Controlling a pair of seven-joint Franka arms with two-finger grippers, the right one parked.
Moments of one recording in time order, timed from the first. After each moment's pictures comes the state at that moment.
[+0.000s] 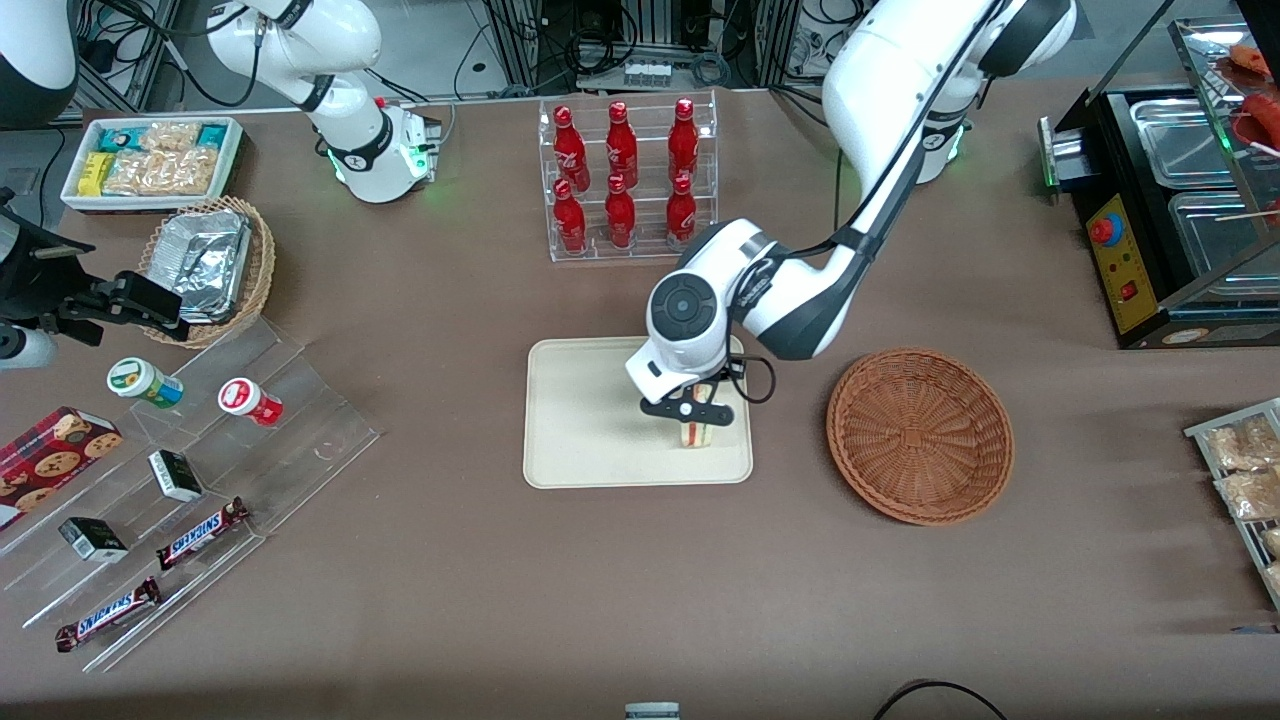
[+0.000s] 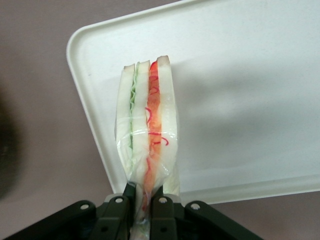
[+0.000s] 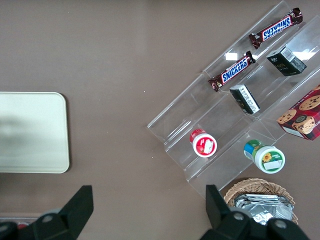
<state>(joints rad) -0.57 0.69 -0.19 -1.42 0.09 1.92 -0.58</state>
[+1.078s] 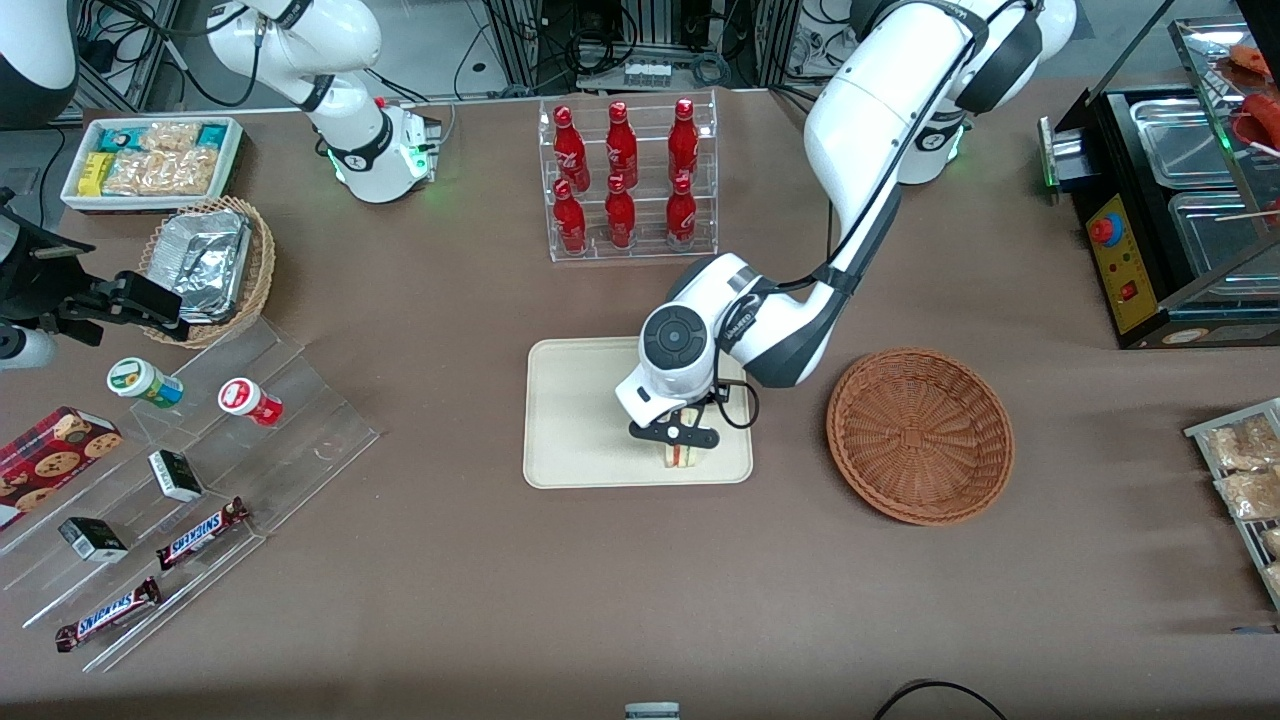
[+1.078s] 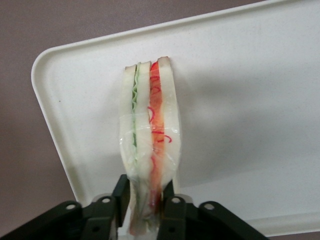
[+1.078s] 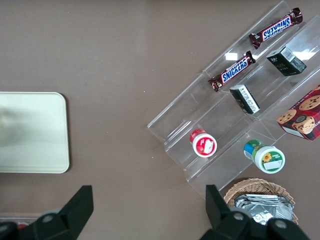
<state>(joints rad) -0.57 0.79 -0.18 -1.35 0.09 1.99 -0.59</state>
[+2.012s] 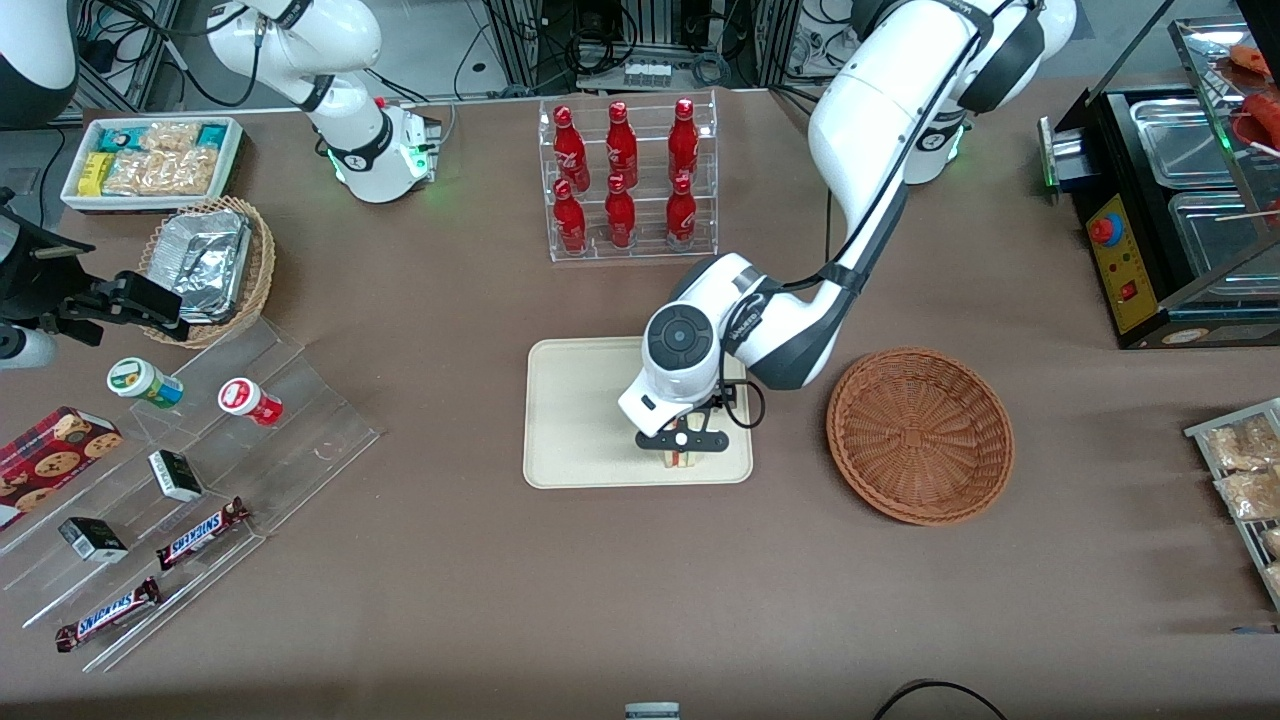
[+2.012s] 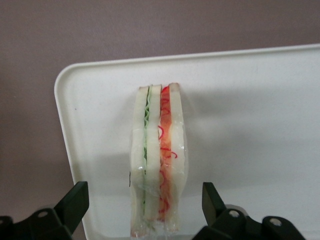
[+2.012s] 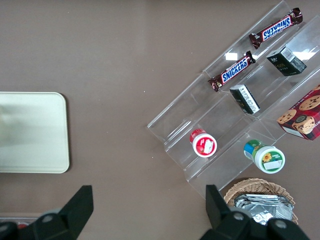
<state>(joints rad) -0.57 0.78 -0.17 -1.31 0.09 1.99 -0.69</state>
